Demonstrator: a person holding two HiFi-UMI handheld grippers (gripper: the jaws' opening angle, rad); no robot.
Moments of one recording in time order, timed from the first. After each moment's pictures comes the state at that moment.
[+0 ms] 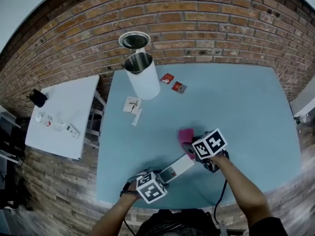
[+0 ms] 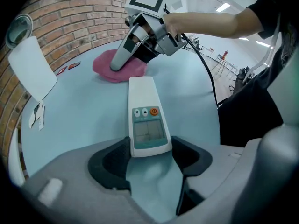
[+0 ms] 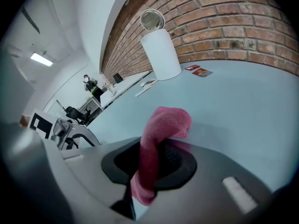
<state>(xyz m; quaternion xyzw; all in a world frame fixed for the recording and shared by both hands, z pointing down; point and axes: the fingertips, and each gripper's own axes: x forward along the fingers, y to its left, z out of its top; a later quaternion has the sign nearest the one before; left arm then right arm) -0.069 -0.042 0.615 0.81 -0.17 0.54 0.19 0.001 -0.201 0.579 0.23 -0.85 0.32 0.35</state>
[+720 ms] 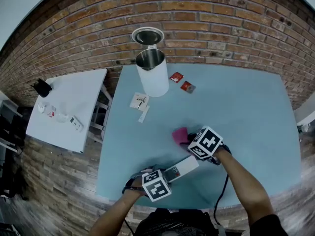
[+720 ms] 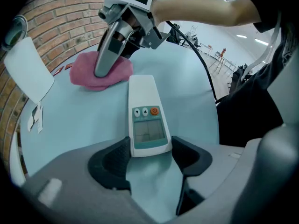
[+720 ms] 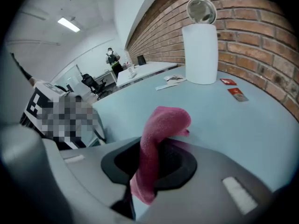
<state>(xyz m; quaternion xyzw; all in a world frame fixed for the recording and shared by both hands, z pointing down) -0.069 -0.038 0.617 0.80 -0.15 0.55 0.19 -0.045 -0.192 0.575 0.10 -0.87 0.18 0.44</state>
